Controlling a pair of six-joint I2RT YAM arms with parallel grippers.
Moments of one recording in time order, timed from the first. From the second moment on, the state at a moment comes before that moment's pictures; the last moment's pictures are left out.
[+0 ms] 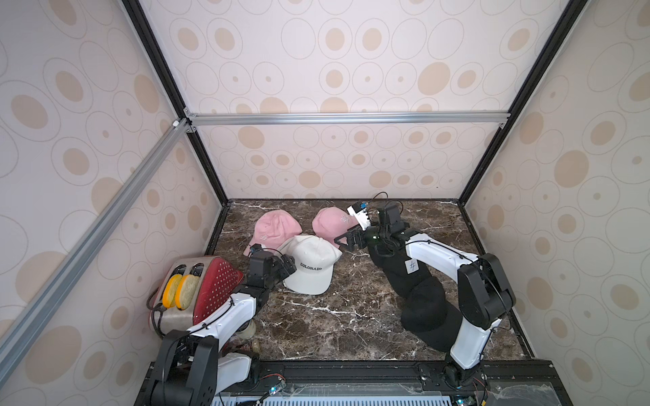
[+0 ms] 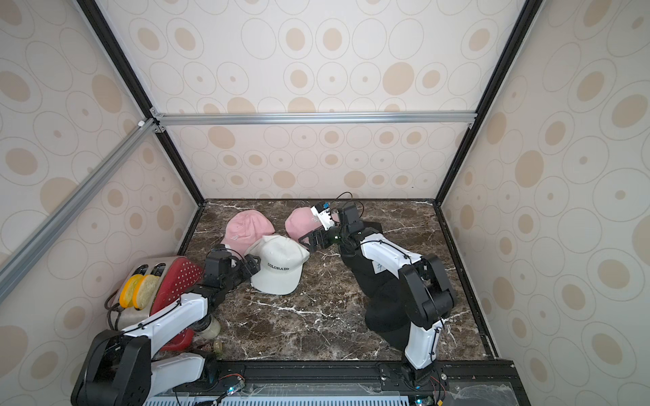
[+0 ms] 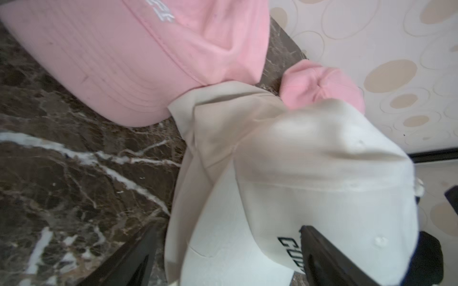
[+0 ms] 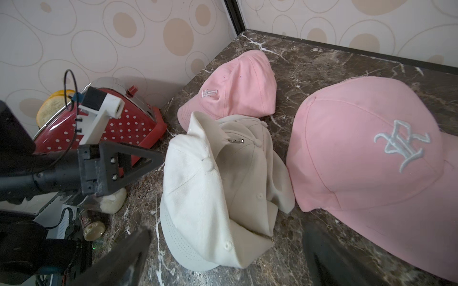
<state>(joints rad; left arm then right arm) -0.13 1.23 0.50 0.06 0.06 -0.74 0.58 1.84 1.32 -0.05 -0.66 0.08</state>
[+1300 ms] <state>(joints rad) -0.12 1.64 0.84 -0.30 -0.18 -0.68 0.63 1.99 1.40 -0.10 -0.85 -0.15</state>
